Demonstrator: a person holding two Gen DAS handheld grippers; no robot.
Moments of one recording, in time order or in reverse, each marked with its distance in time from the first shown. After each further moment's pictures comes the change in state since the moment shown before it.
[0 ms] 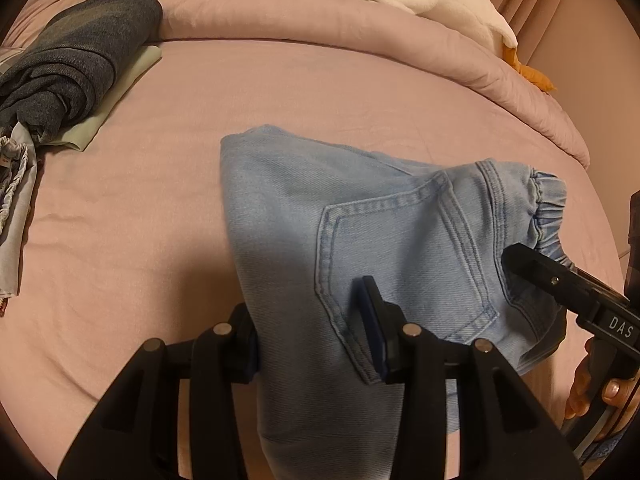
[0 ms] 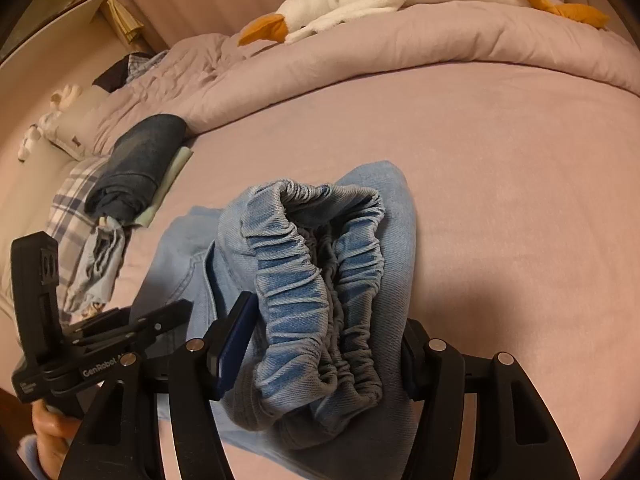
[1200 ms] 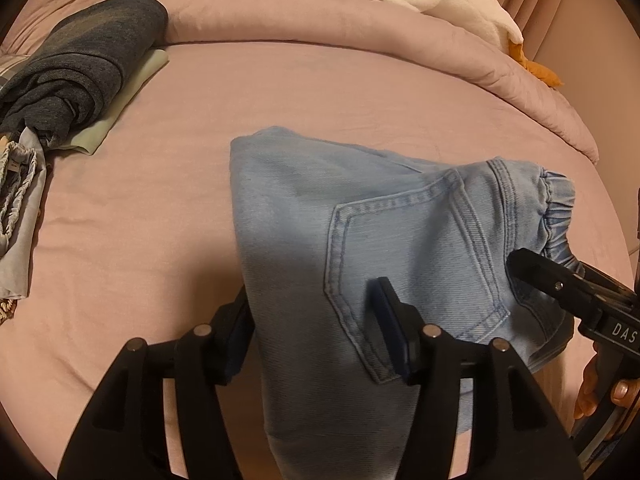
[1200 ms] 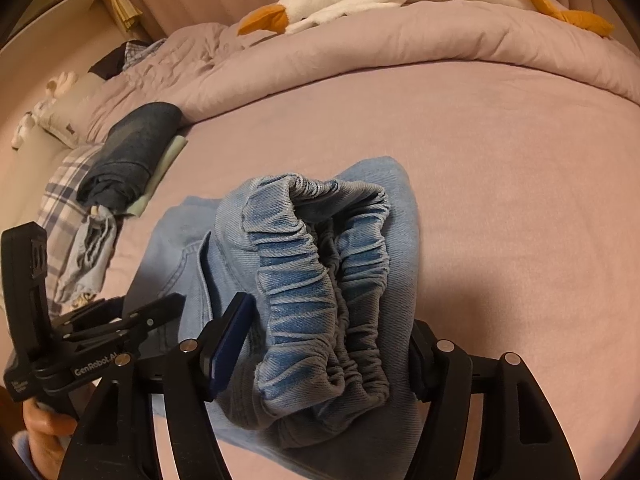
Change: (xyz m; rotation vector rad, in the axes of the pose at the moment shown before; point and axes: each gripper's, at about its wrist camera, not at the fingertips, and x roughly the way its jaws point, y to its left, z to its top) left arm 0.000 0.000 0.000 0.011 -0.003 0.045; right arm 0.003 0.007 -0.002 -0.021 0.028 -0.041
